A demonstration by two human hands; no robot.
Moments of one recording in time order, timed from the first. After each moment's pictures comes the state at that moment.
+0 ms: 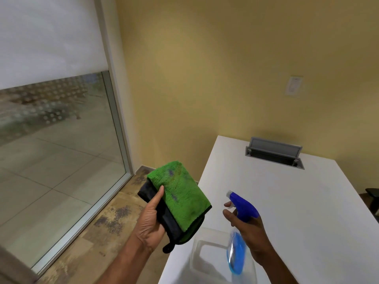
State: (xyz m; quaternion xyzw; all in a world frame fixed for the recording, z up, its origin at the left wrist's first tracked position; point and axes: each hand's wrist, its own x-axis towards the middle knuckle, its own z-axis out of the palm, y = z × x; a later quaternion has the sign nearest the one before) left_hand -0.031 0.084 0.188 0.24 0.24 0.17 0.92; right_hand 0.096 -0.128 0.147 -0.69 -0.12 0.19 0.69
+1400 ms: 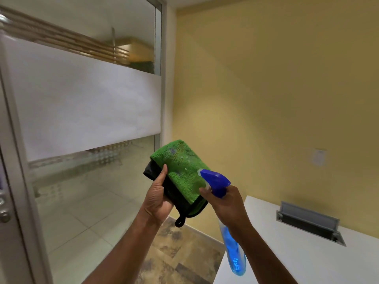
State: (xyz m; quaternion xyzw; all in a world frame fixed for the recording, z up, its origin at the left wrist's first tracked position) left_hand -0.127 0.159 0.410 0.32 0.06 0.30 0.89; right_hand -0.036 -0.001 0.413 -0.67 -0.37 0.04 0.64
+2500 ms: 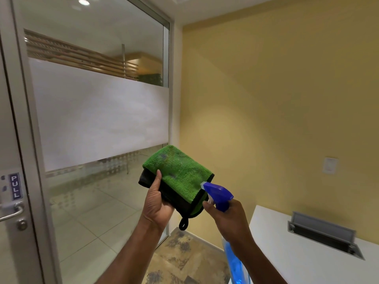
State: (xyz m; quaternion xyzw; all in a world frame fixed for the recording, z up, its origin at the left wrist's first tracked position) left_hand -0.154 0.169 0.423 0.26 0.03 0.35 0.90; right_hand -0.062 0.003 0.409 -0.68 -0.35 0.04 0.65
